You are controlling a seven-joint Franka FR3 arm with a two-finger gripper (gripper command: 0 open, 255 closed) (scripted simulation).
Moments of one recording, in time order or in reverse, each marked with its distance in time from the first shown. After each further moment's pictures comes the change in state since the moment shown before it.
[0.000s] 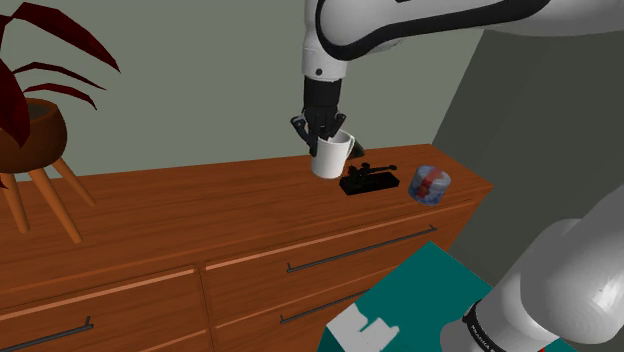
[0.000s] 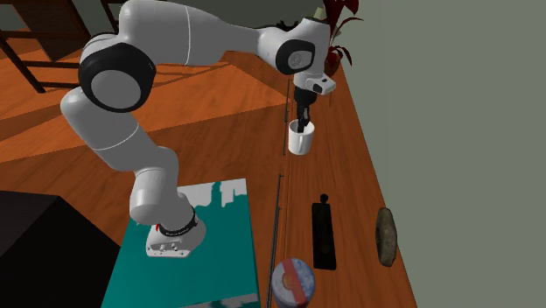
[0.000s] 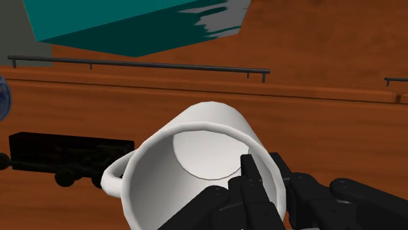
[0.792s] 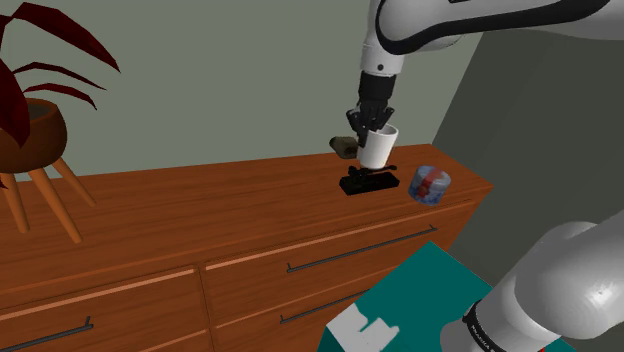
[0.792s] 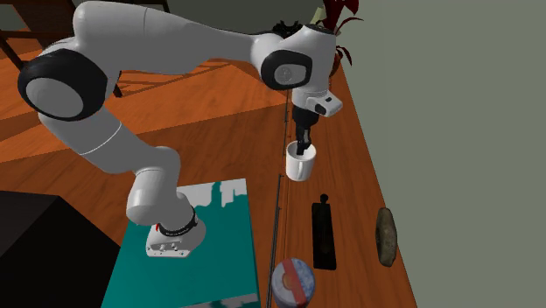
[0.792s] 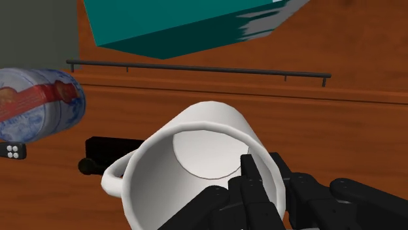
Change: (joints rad) arm -0.089 -0.197 -0.153 -0.169 -0.012 -0.024 -0.241
